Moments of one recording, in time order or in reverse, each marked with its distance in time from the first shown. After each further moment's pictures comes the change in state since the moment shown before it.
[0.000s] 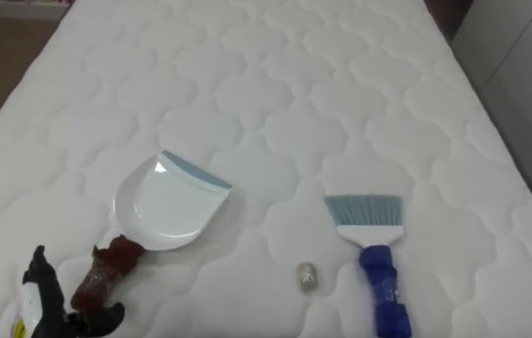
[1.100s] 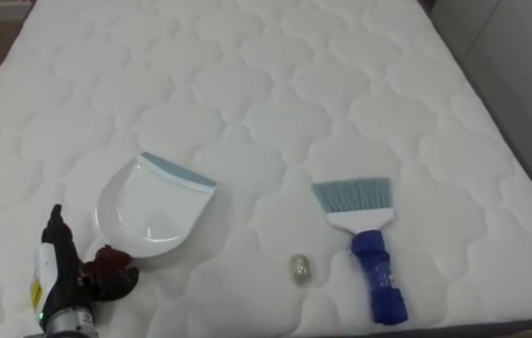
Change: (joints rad) left arm -0.089 0.021 -0.064 0.035 0.001 0.002 0.008; right arm 0.000 -0.013 -0.018 -0.004 0.034 -0.004 0.017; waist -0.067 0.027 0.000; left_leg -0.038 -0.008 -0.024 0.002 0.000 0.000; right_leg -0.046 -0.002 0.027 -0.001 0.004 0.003
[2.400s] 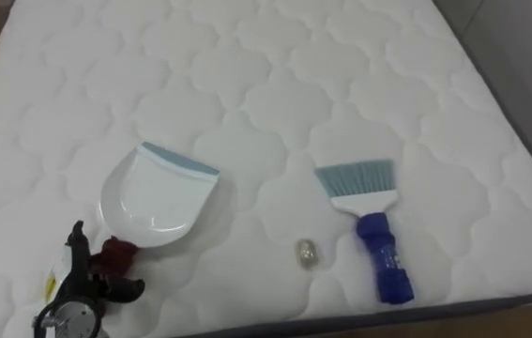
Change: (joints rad) left arm -0.199 0.043 -0.018 0.311 -0.022 0.064 -0.131; right arm -0.068 -0.023 0.015 0.046 0.039 0.067 -0.003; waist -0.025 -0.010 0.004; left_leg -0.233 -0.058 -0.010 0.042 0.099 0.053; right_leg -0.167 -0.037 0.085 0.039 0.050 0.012
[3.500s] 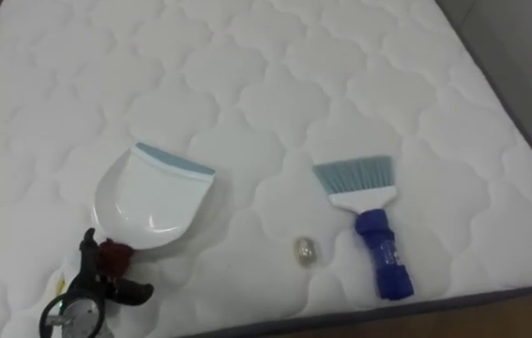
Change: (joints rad) left arm -0.055 -0.009 -0.002 0.093 -0.036 0.006 -0.057; right arm -0.016 -0.008 0.023 0.007 0.001 -0.002 -0.022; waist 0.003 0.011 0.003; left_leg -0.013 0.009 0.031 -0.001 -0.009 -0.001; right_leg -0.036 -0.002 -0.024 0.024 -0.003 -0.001
